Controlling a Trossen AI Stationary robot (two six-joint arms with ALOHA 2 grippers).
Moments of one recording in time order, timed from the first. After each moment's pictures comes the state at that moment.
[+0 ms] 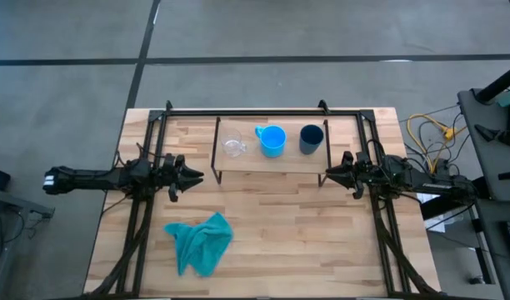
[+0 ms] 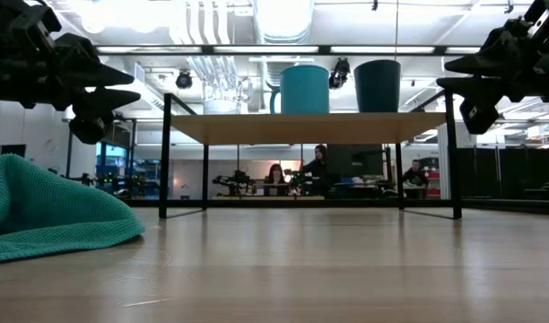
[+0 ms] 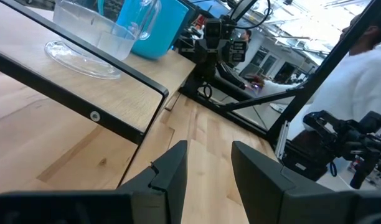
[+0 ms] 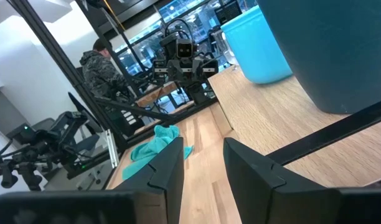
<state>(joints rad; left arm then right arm) 0.02 0.22 0.00 0.13 -0.03 -0.52 -0.10 0.00 0.02 0.01 -0.09 0.50</state>
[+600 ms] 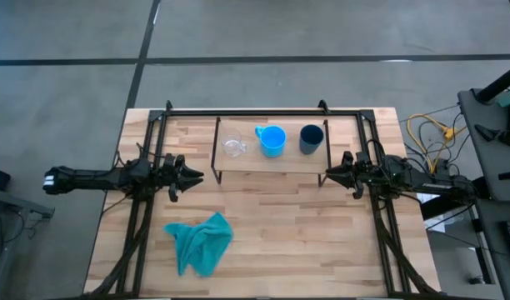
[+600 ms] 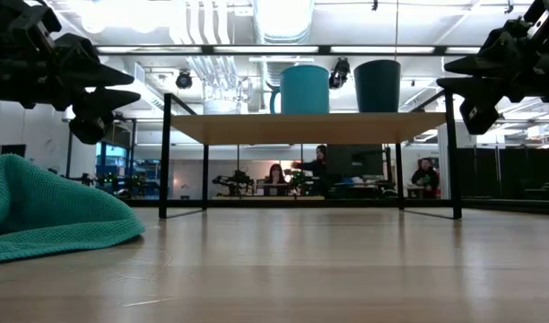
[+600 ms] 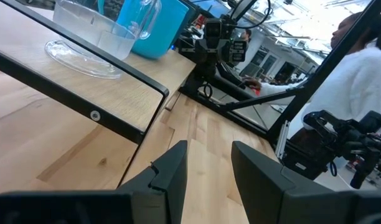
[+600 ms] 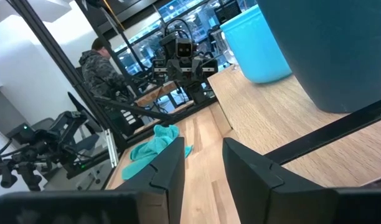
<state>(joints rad) 0.02 0.22 0.00 0.13 -0.03 -0.52 -0.10 0.00 0.02 0.00 -0.08 0.50</state>
